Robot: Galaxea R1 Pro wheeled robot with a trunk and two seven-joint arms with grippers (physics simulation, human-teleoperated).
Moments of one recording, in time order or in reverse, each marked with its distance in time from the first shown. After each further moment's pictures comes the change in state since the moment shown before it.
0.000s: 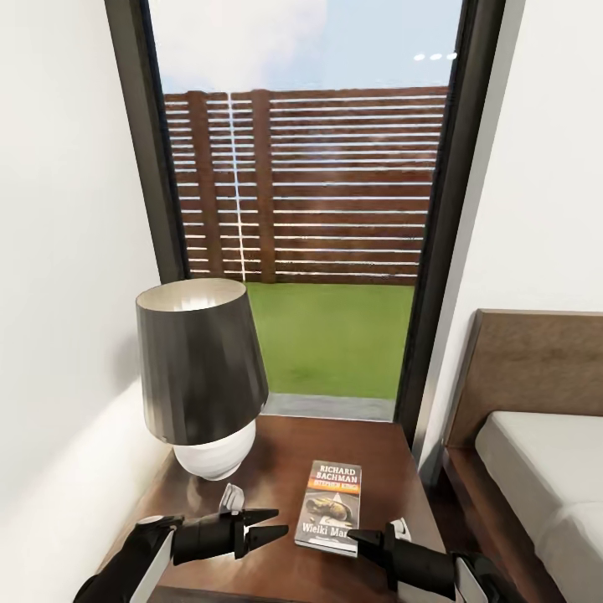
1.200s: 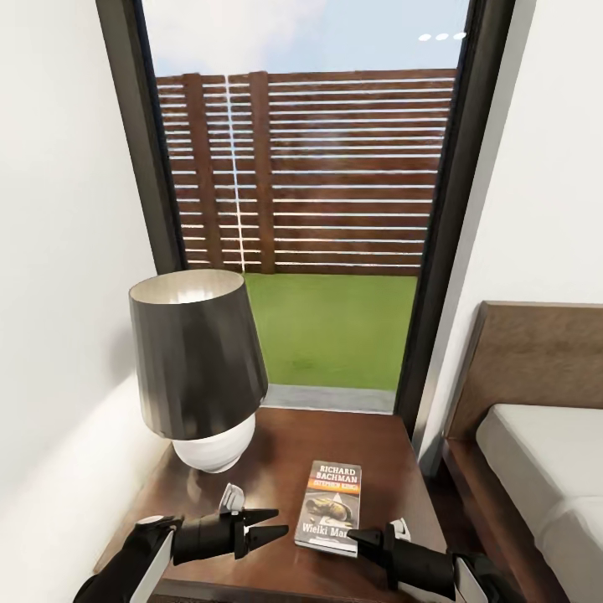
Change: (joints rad) left arm 0.000 0.000 0.000 0.000 0.000 0.000 0.000; right arm 0.000 0.000 0.000 0.000 0.000 0.000 0.000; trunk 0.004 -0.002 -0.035
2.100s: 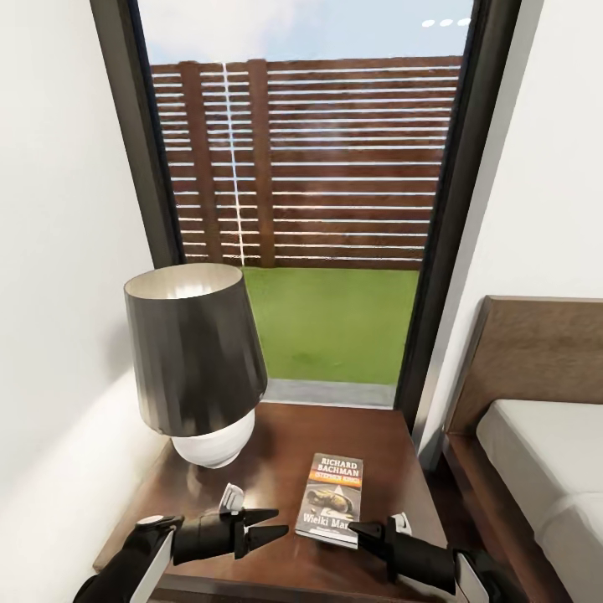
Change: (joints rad) left arm 0.000 0.000 0.000 0.000 0.000 0.000 0.000; right arm -0.001 0.000 -0.003 -0.021 -0.023 0.019 0.017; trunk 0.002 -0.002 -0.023
